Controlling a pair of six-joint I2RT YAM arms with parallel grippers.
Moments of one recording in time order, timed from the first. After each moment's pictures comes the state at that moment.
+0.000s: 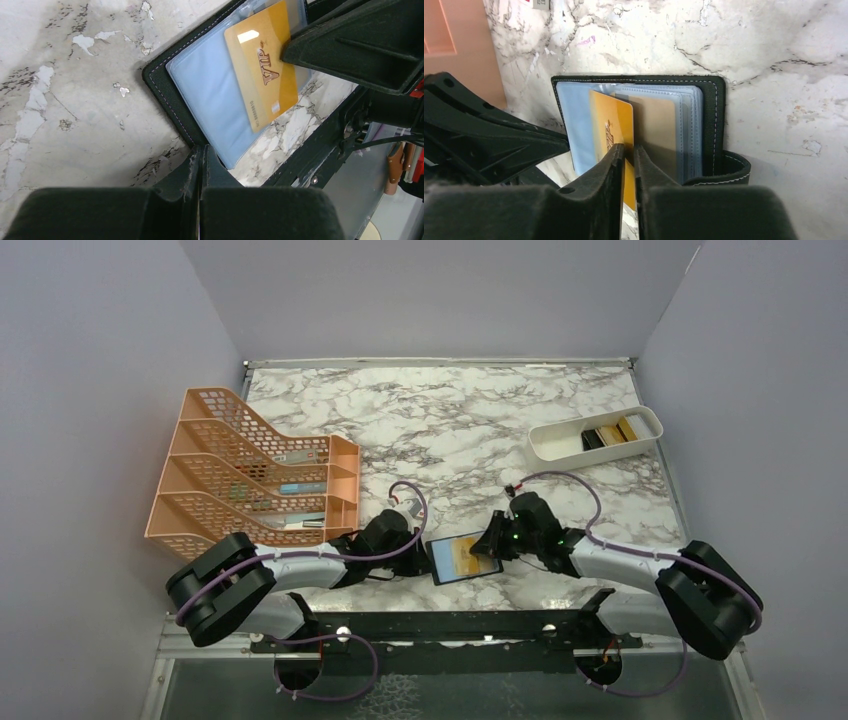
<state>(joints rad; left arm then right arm) -0.91 1.32 0.35 0.26 0.20 -0.84 0.70 1.22 0.35 0.13 -0.19 0.84</state>
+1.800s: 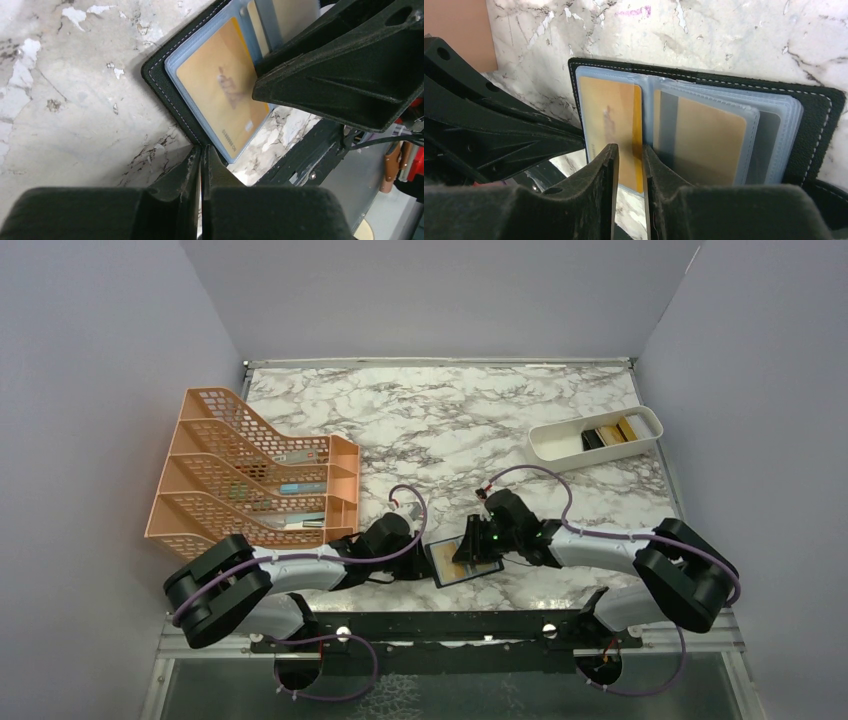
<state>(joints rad) -0.94 1.31 0.35 0.24 0.18 -0.88 0.81 1.39 0.48 0.10 -0.26 0.77</state>
